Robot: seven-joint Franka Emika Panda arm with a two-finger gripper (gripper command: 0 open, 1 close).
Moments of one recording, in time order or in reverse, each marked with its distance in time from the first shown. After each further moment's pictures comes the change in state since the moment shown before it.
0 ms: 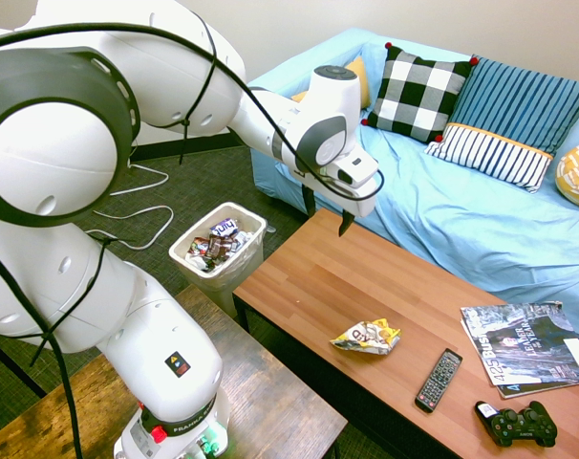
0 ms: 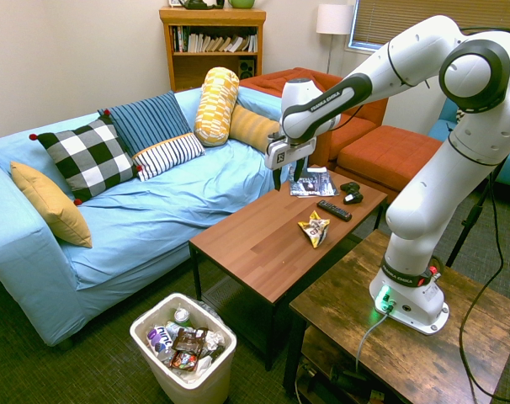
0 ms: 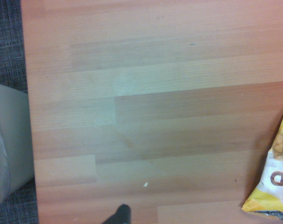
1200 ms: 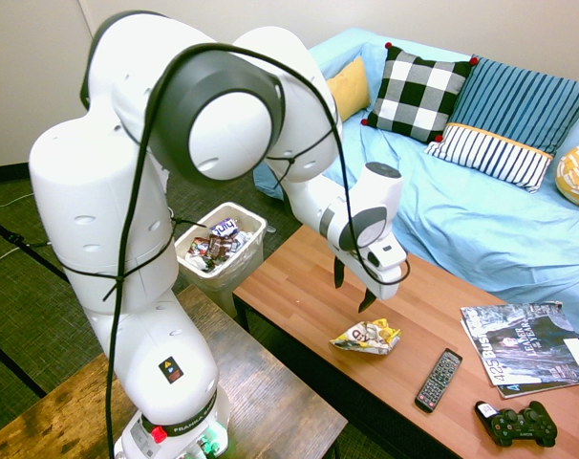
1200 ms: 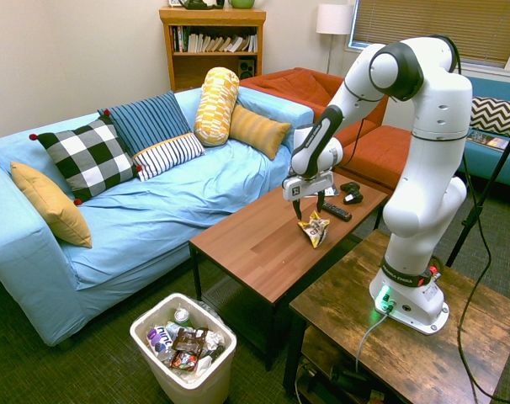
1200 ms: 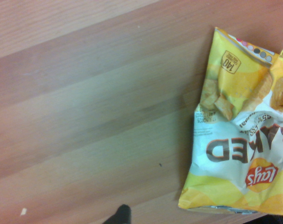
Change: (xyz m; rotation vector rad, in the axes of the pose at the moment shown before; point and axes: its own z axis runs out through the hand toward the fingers) arm 0.075 0.078 0.177 -0.179 -0.089 0.265
